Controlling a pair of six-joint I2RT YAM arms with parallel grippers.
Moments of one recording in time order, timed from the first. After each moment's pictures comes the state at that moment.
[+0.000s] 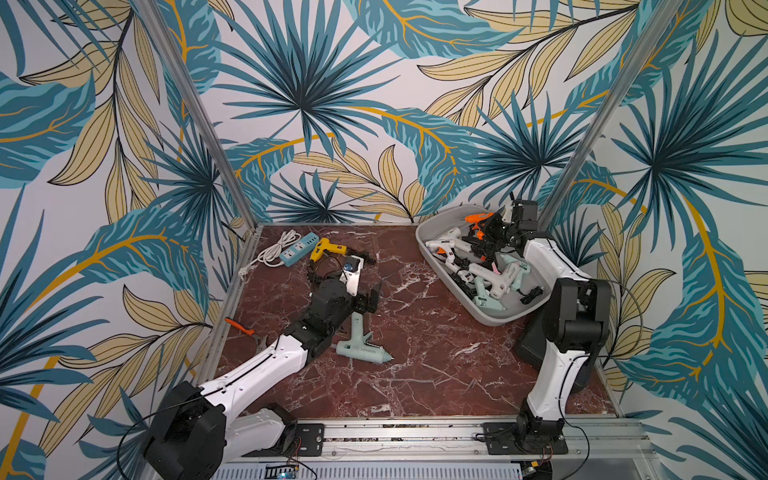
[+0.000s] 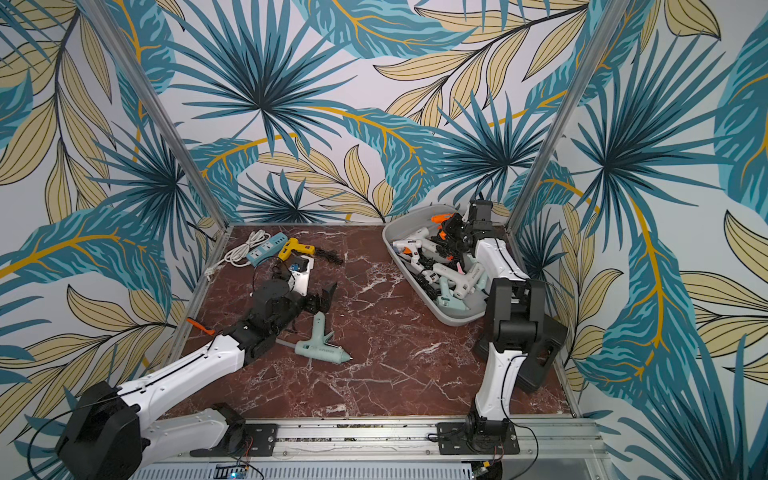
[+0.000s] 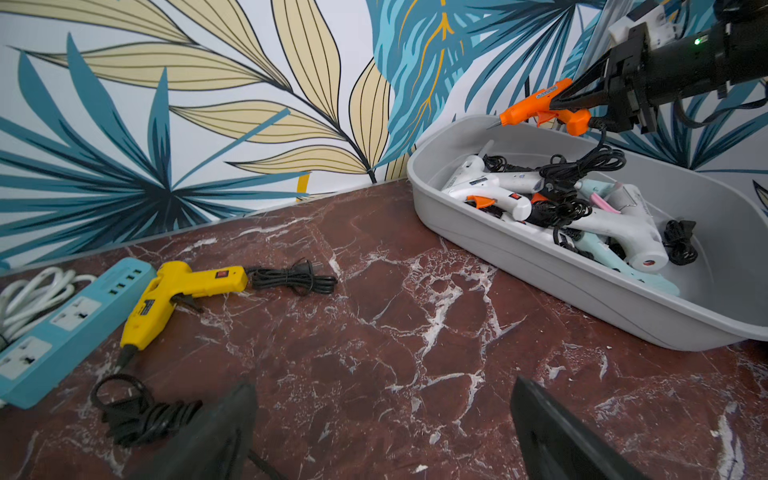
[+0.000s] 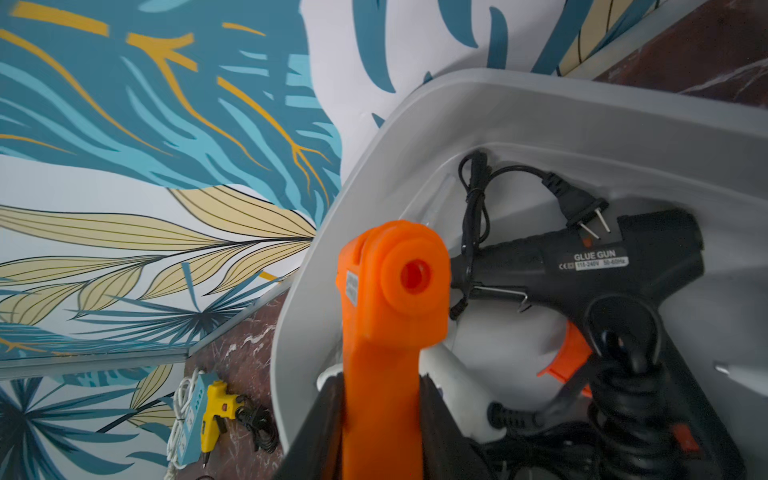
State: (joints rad) left arm -0.56 1.18 0.65 0.23 -0.14 -0.12; right arm -0.08 2.08 1.71 -0.23 -0.31 0.68
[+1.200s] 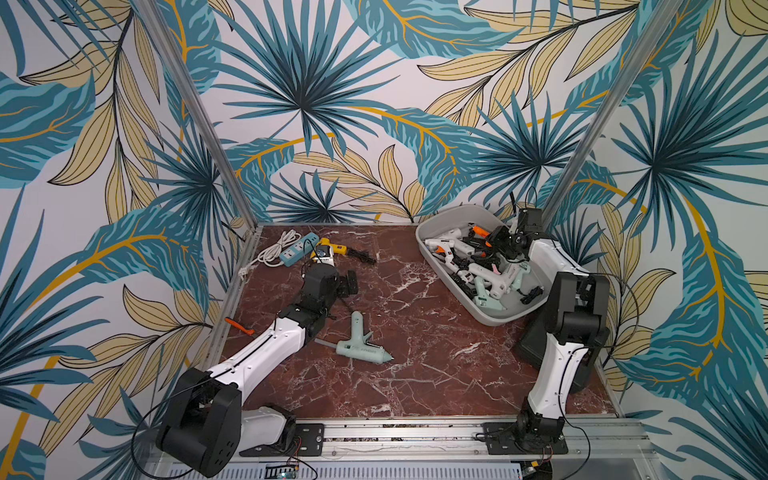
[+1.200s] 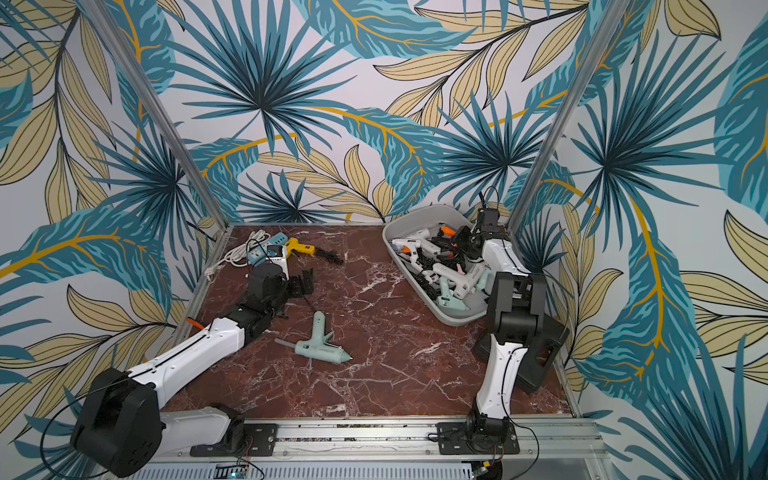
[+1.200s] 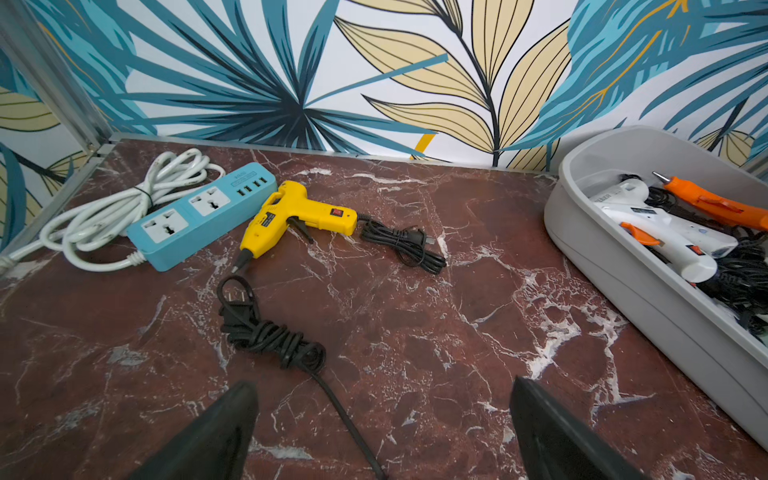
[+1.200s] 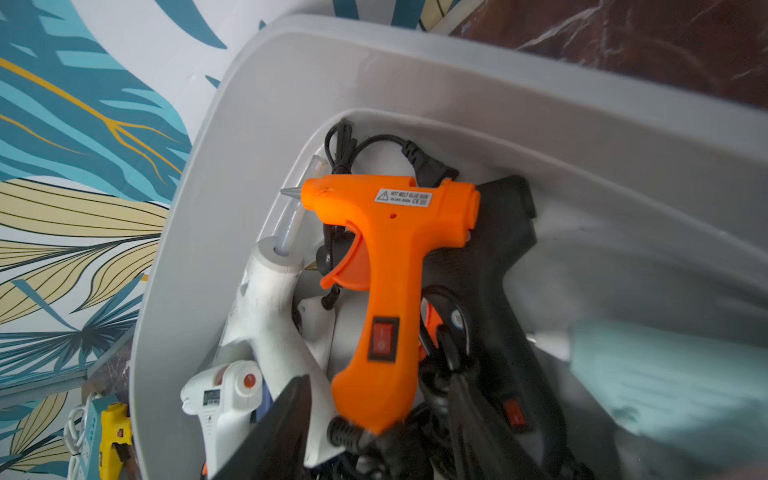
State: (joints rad) left arm -0.38 1.28 0.77 0.04 -0.25 -0.33; right arm -0.15 2.07 1.70 -0.43 -0.22 0.56
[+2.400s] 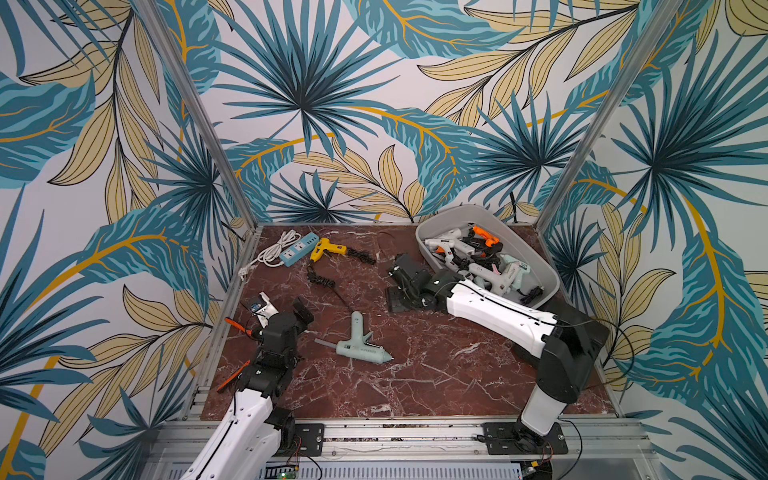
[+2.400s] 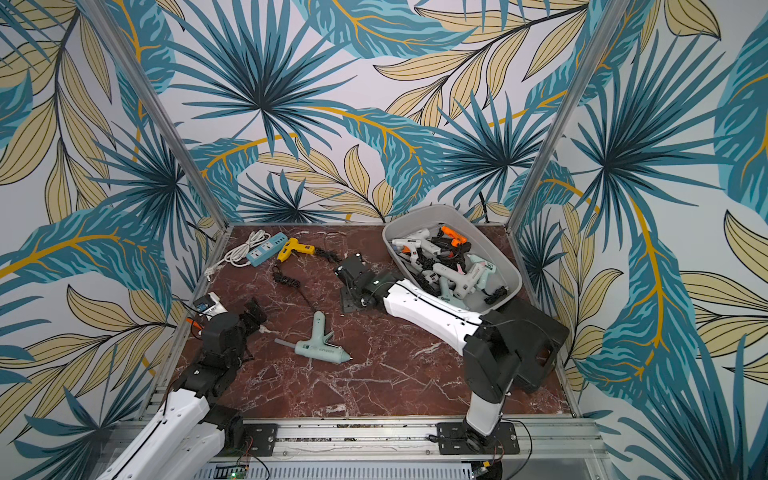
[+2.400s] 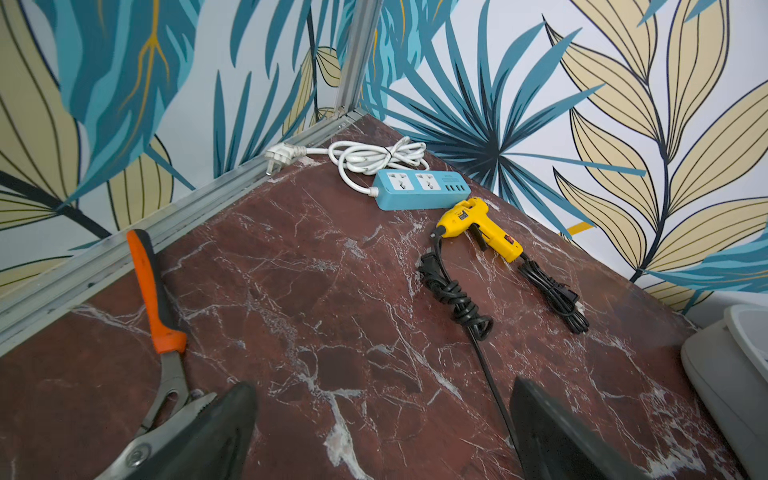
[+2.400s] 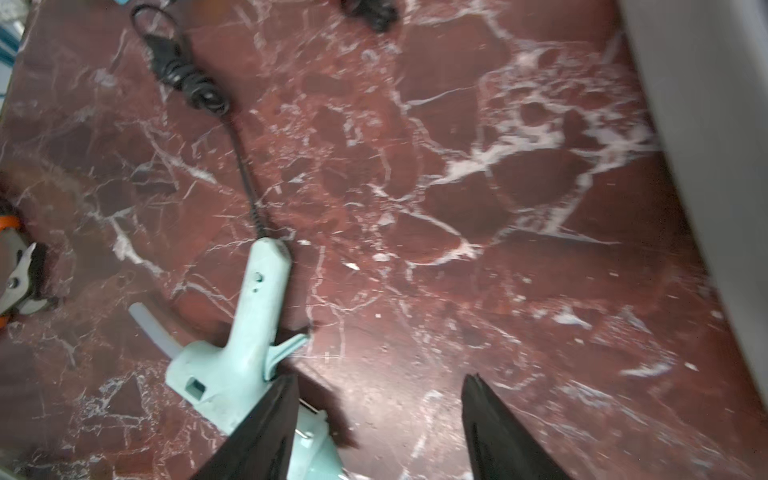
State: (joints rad) left arm -0.20 0.64 0.35 -0.12 -0.51 -0.64; right arm 0.87 1.85 1.58 -0.76 0.20 0.58
